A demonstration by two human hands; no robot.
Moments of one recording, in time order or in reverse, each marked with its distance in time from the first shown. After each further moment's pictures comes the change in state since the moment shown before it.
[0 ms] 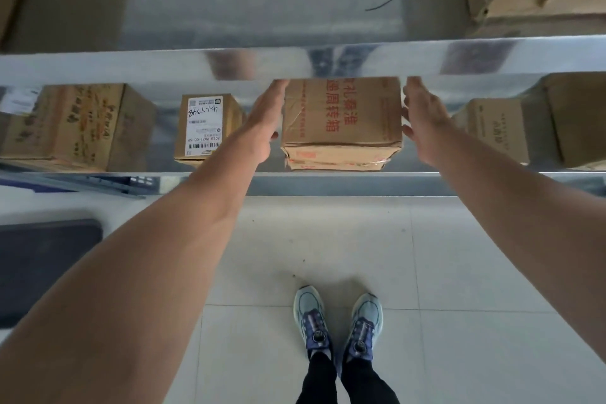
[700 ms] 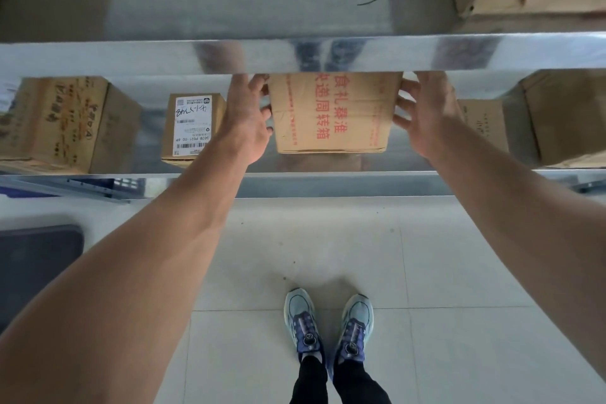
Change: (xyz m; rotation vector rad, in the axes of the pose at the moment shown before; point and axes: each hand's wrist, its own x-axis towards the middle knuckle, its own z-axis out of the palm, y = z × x) left_hand 0.002 -0.006 -0.009 -0.397 -0.060 0.076; right_hand -0.007 -0.011 -0.014 0.287 0.035 -0.073
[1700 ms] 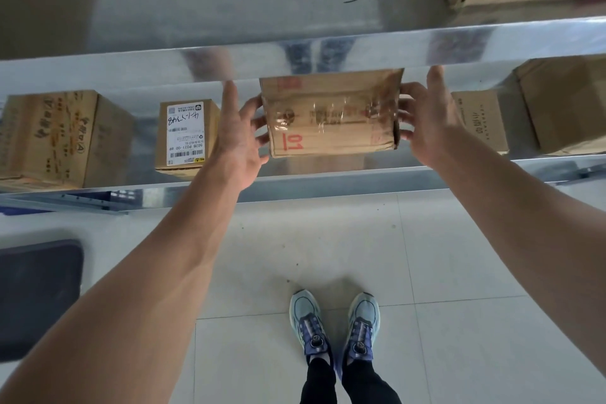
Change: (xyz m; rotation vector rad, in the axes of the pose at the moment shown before) left_hand 0.001 -0.026 -0.020 0.009 -0.044 -0.117; right_hand 0.006 0.020 -0.024 -0.057 -0.043 0.091
